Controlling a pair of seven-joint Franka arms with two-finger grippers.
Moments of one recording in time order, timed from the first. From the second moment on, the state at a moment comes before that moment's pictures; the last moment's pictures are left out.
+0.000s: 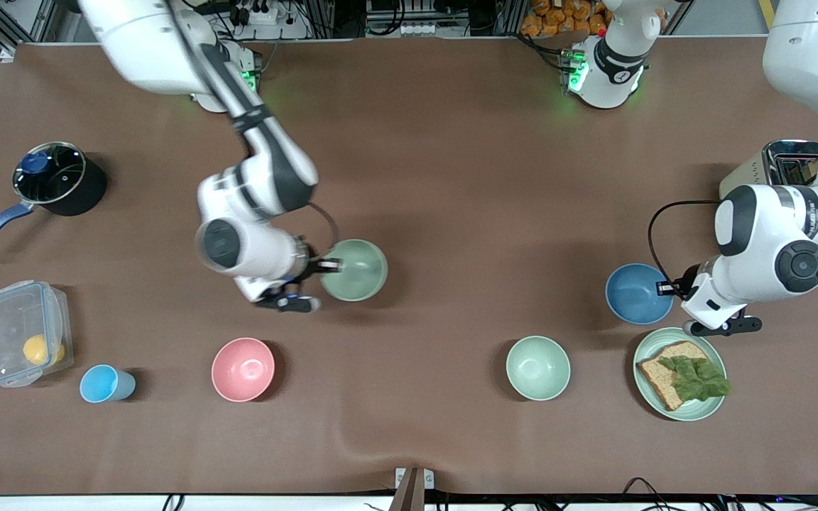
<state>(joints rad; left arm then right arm) 0.20 0.48 -0.23 -1.77 0.15 2.07 -0.17 0.44 0.57 0.08 -1.66 0.29 2.17 0.52</state>
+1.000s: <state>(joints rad) 0.19 0.45 -0.46 -1.68 0.13 1.97 -0.35 0.67 0.74 0.06 -1.57 0.29 2.49 1.02</state>
